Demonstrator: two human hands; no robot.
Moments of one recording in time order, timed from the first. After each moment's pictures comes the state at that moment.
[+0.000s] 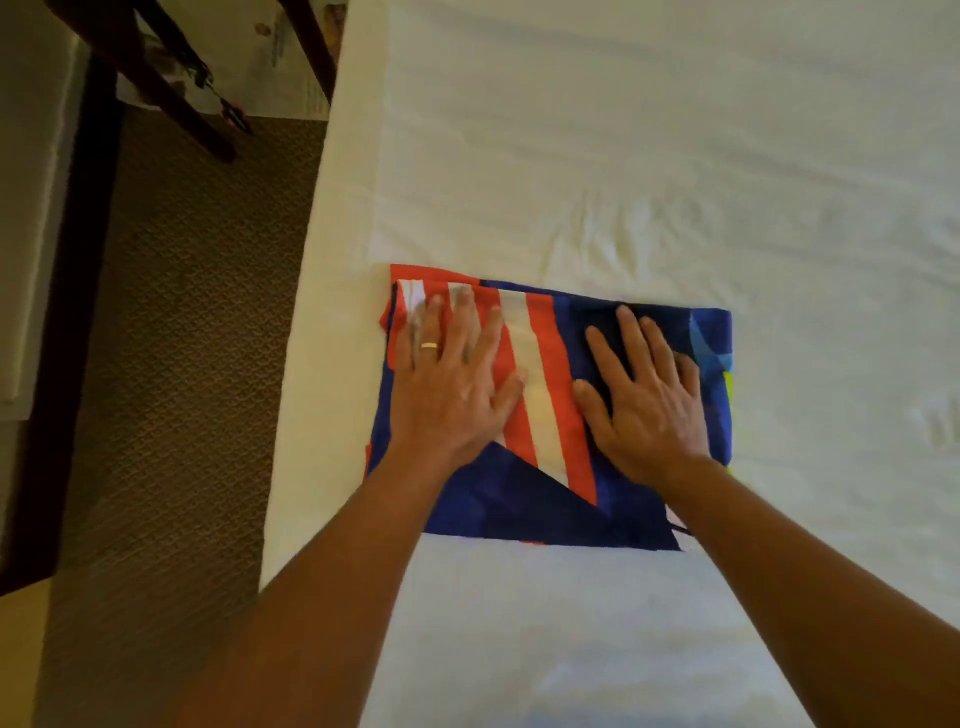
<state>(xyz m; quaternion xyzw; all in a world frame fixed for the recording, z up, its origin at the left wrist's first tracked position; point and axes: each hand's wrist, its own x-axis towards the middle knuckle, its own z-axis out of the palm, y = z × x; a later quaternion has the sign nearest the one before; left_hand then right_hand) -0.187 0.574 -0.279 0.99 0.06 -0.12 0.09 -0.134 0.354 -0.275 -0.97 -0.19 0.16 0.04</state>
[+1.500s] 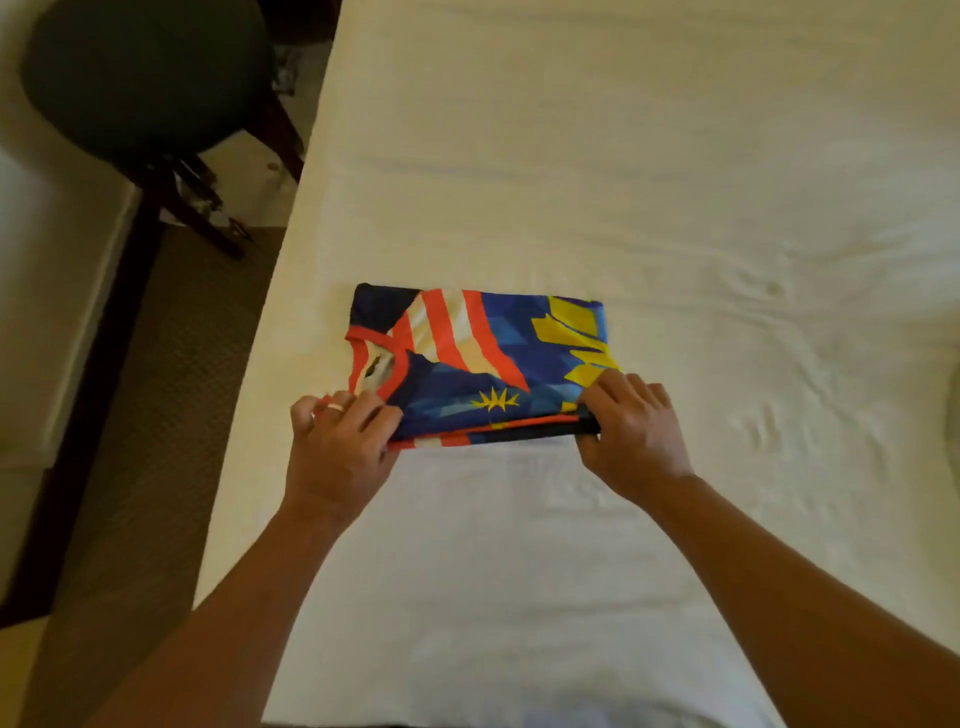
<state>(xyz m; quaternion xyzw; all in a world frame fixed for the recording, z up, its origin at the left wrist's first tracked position) -0.232 0.525 -0.175 0.99 -0.04 0.11 0.00 -0.123 0.219 -0.198 -0.94 -0.28 -0.08 0.17</state>
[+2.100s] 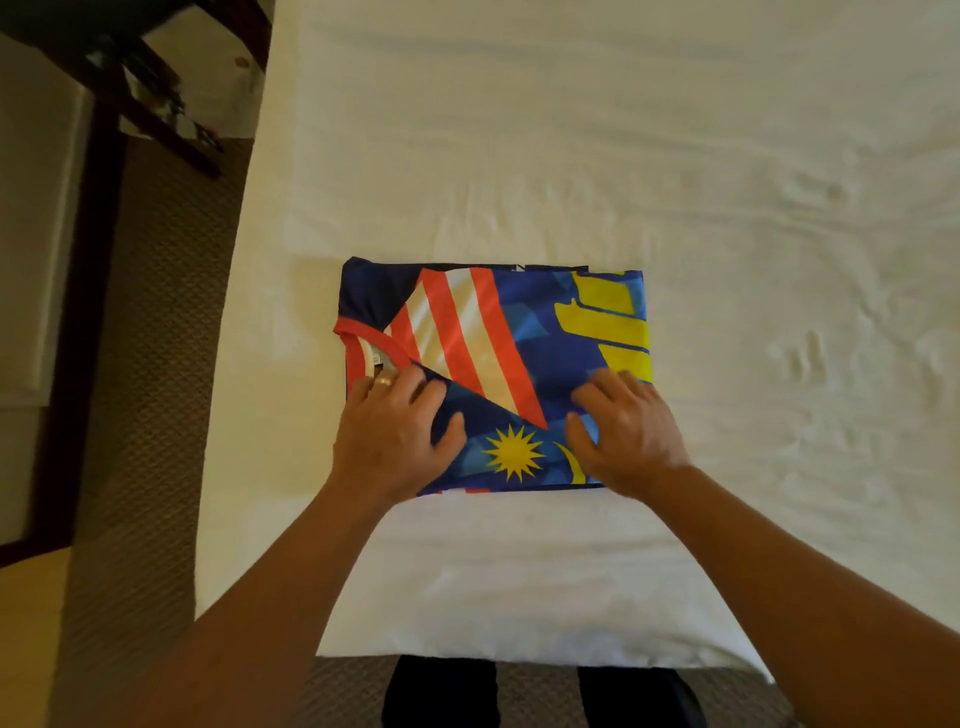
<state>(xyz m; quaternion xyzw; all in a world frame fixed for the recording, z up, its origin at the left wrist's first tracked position) -0.255 0.484 -0.215 1.00 -0.01 -0.03 0.09 -0.182 0.220 -0.246 -0.94 -0.27 0.06 0.19</state>
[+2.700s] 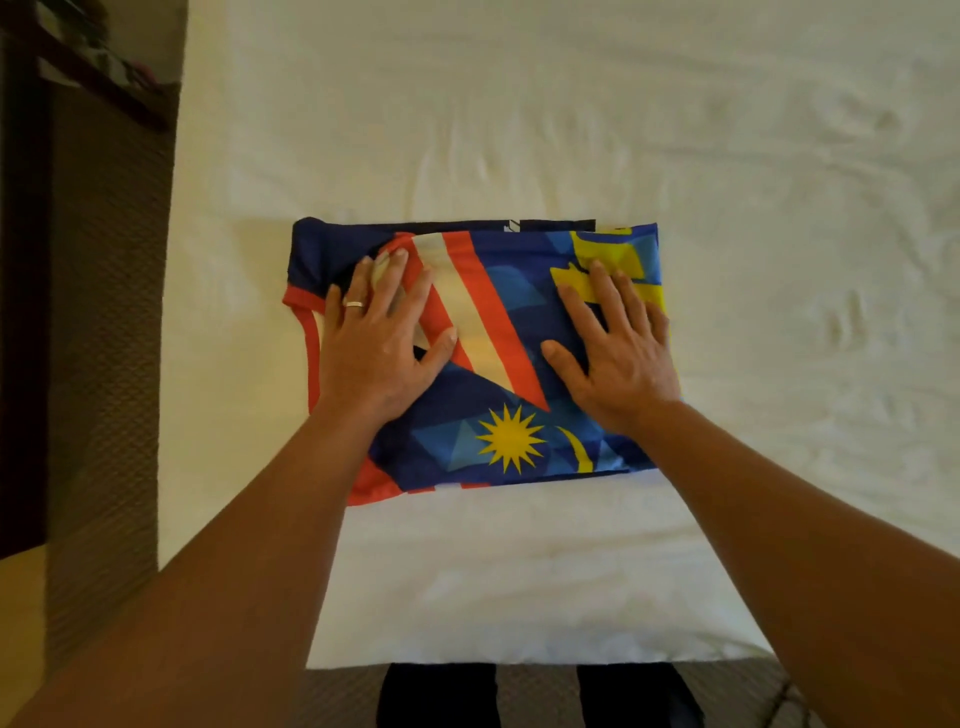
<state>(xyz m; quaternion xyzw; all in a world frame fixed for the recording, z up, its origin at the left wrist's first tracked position) -0.199 0.508 -0.284 0.99 0.05 -0.12 0.07 -0.148 0.240 -0.291 -0.97 -0.19 0.15 0.09</state>
